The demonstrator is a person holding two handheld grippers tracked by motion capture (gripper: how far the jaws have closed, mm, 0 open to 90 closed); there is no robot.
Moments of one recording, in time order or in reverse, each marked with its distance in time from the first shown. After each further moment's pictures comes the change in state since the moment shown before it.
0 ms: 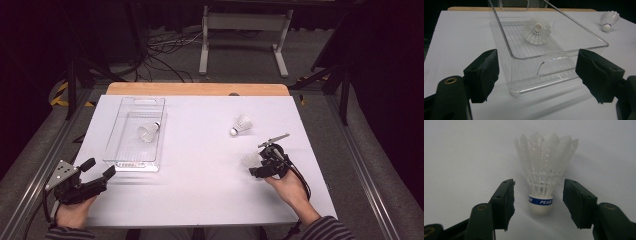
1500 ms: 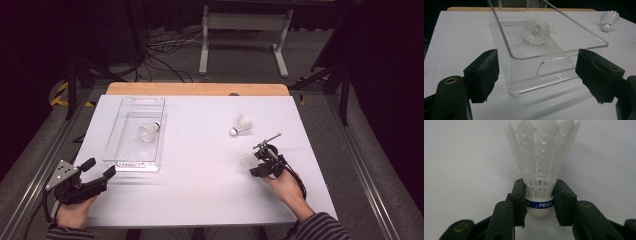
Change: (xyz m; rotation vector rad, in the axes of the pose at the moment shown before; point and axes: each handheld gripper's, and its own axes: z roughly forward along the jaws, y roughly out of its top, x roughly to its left) left arm 0.000 0.000 0.001 0.001 0.001 0.002; right arm 0.001 0.004 0.016 0.086 -0.015 -0.011
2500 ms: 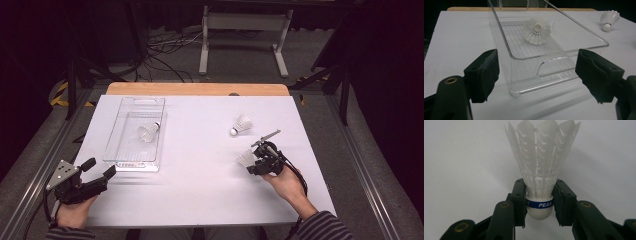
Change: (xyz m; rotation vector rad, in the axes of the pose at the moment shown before) left arm 0.000 0.000 0.001 0.001 0.002 0.004; right arm 0.004 0.009 -0.013 -0.043 0.058 -0.103
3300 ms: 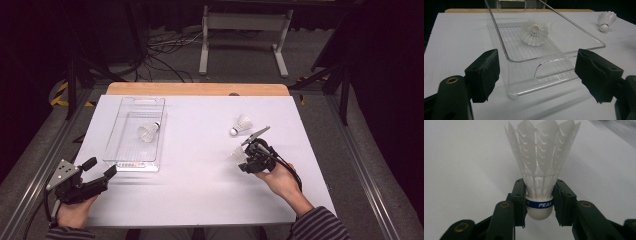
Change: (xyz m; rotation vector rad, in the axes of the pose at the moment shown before) left arm -0.002 0.001 0.001 -0.004 -0.014 0.003; right arm 0.021 0.021 -0.007 -0.013 0.008 -0.121
